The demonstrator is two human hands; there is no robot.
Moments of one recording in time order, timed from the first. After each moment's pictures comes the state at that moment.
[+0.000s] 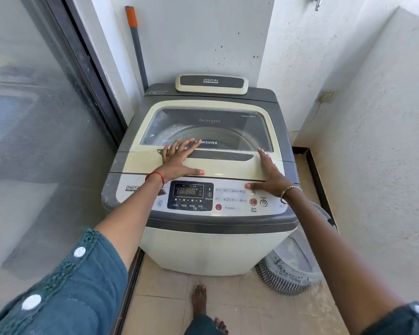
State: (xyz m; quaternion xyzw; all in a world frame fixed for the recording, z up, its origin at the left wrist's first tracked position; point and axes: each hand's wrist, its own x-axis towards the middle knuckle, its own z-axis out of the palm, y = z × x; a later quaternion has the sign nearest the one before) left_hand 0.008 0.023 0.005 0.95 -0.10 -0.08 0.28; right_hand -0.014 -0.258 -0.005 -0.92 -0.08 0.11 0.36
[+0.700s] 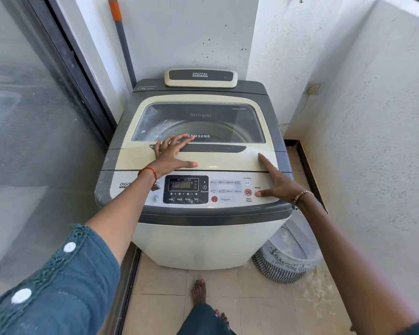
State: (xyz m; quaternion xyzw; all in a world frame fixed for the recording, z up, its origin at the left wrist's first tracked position) left_hand 0.008 0.026 0.002 0.94 -0.11 -0.07 0.32; right_hand -0.050 -0.287 -0.010 -0.89 -0.07 0.19 0.40
